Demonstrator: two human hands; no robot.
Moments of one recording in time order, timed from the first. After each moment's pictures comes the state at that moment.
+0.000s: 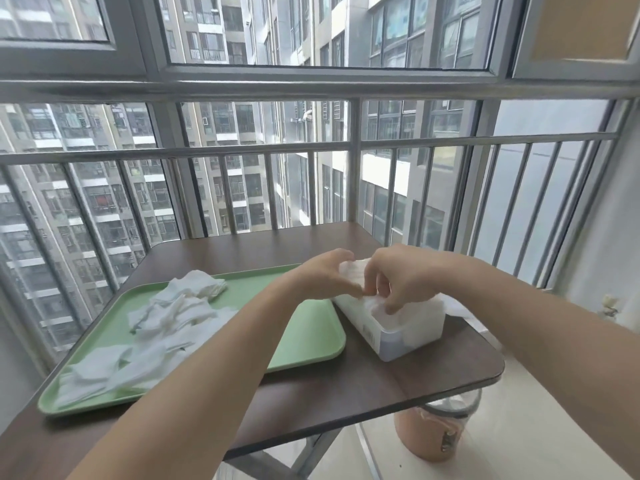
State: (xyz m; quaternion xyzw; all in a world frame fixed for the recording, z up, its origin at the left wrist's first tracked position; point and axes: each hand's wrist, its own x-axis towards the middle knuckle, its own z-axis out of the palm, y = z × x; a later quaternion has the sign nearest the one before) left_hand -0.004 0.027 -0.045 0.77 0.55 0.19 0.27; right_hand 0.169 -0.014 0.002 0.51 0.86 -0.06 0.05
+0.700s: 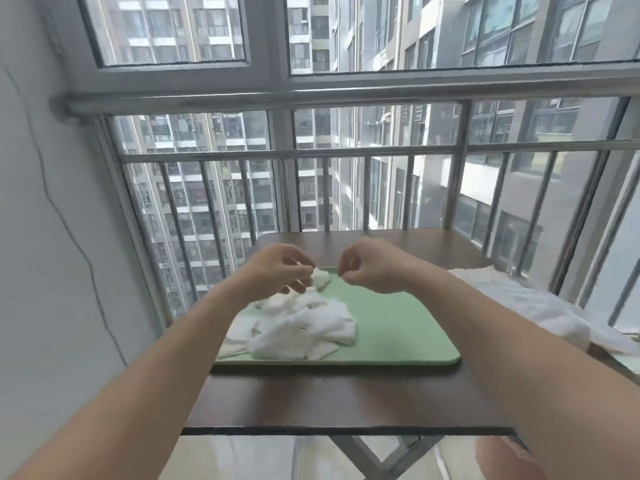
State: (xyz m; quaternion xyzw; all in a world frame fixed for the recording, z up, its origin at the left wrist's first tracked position) left_hand -0.219 -0.064 -0.025 0.64 0.64 0.33 0.26; right_hand -0.015 -0.002 -0.010 0.40 0.89 -0.17 -0.16
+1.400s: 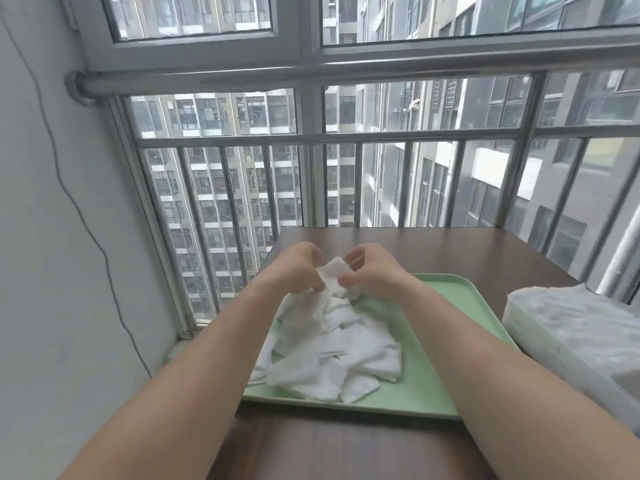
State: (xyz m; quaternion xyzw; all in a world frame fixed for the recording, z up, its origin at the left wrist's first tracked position) left_hand -0.251 0.024 -0.052 0.57 0.76 0.24 0.21; right_hand -0.096 0.089 -0.074 0.46 0.77 -0.35 -0.26
